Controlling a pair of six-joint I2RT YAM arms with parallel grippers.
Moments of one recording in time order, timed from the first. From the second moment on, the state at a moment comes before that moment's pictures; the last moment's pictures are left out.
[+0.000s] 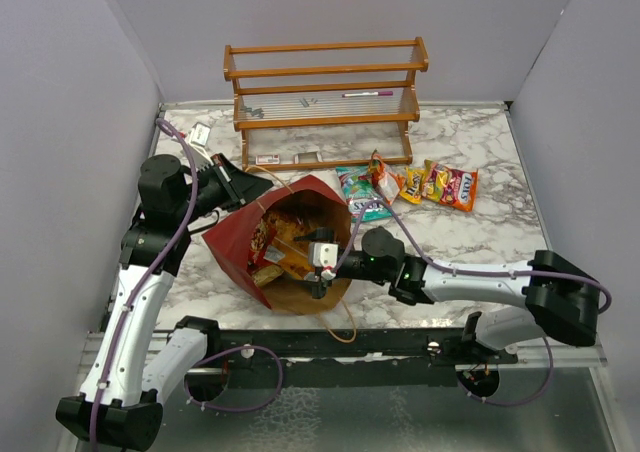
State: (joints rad) left arm -0.17 0.85 1.02 -0.42 0.59 -0.77; right arm 1.13 1.35 0.64 0.58 -0.29 -0.44
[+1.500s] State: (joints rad) left arm -0.17 0.85 1.06 -0.48 0.56 -0.74; right arm 1.13 1.85 0.97 0.71 -0.36 -1.11
